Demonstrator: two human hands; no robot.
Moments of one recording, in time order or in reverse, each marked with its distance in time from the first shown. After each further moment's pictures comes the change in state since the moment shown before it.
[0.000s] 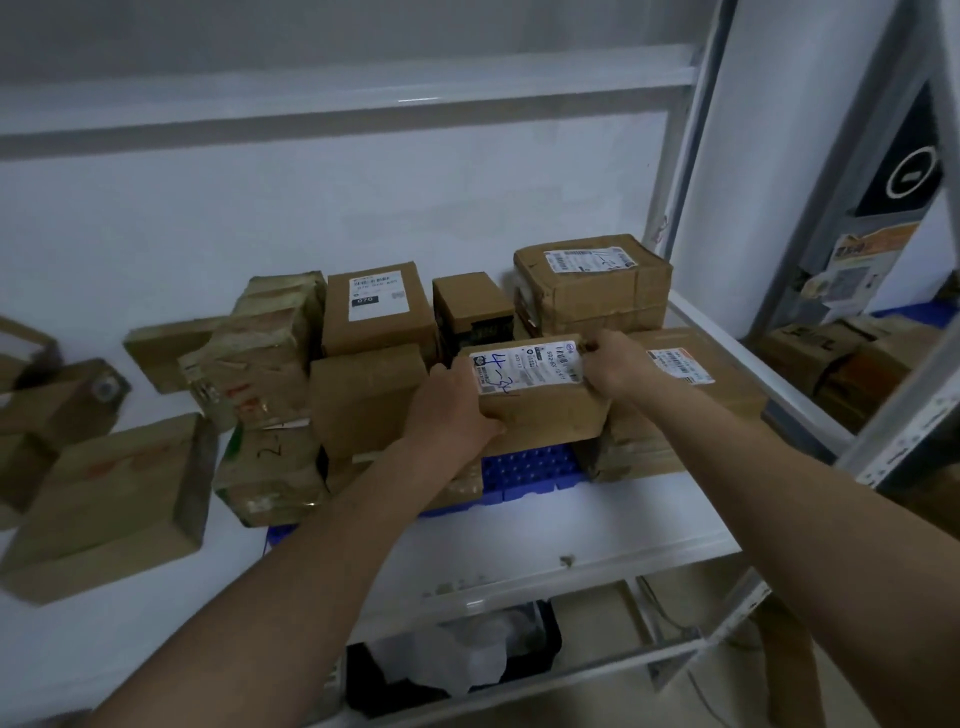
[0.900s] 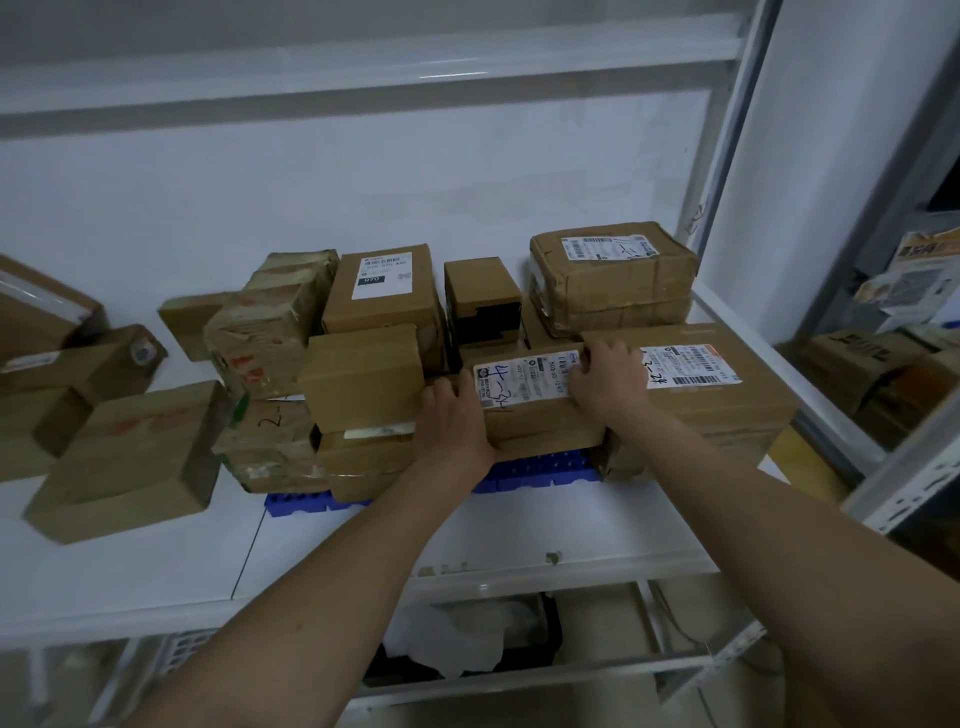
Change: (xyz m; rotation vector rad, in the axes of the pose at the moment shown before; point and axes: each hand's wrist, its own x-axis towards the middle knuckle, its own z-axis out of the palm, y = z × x) left_hand -0.001 -0.001 0.061 0.234 0.000 -0.168; right_hand 0.013 0.031 0.037 -0.168 0.177 -0.148
